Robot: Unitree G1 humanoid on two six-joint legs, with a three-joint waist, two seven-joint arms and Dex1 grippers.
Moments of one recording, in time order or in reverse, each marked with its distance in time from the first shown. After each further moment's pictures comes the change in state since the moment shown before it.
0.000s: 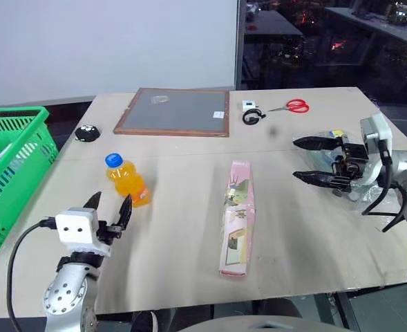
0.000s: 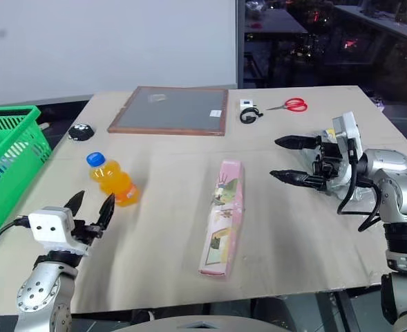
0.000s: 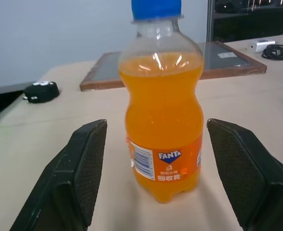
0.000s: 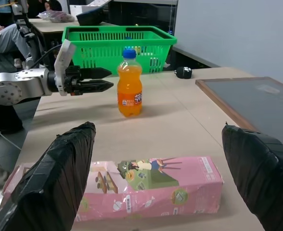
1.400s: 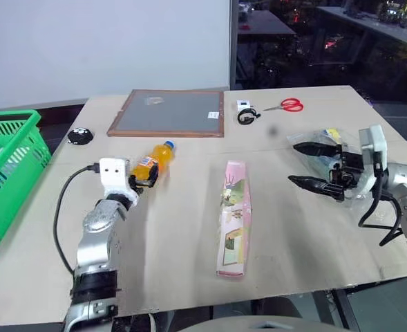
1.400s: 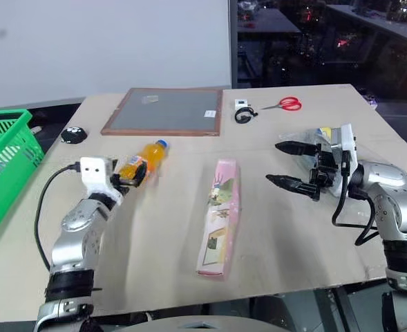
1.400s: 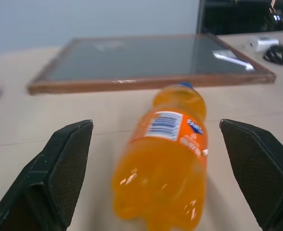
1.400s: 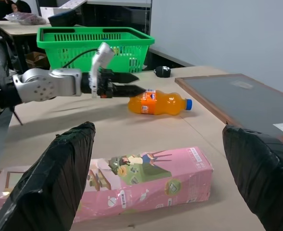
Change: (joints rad) left arm -0.538 0.119 -0.128 0.414 0.025 0.274 0.050; right arm 0.114 0.029 -0.016 -0.127 0.016 -0.020 -0.151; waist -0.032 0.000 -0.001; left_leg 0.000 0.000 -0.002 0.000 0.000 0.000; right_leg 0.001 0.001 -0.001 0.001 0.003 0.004
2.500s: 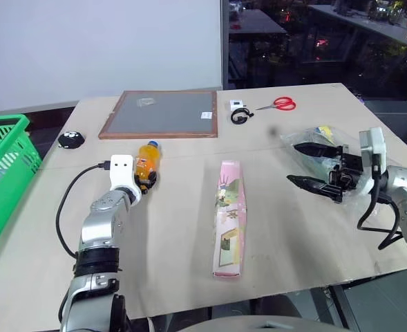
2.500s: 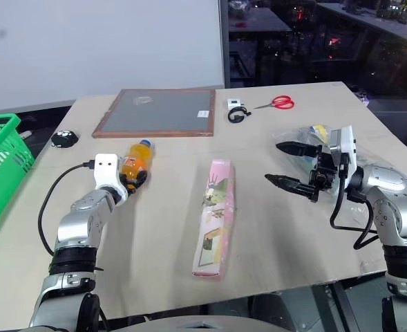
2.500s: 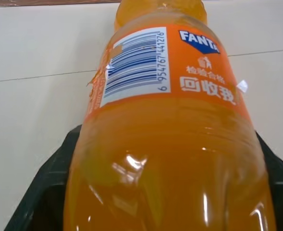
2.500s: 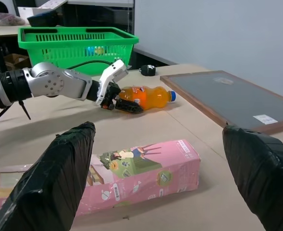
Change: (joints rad) left arm -0.132 0.040 -0.021 0.155 0.041 0.248 0.060; right arm 0.028 0.005 -0.011 -0.042 0.000 0.003 -0.043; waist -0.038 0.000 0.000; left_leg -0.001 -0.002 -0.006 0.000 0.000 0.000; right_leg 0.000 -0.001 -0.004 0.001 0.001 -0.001
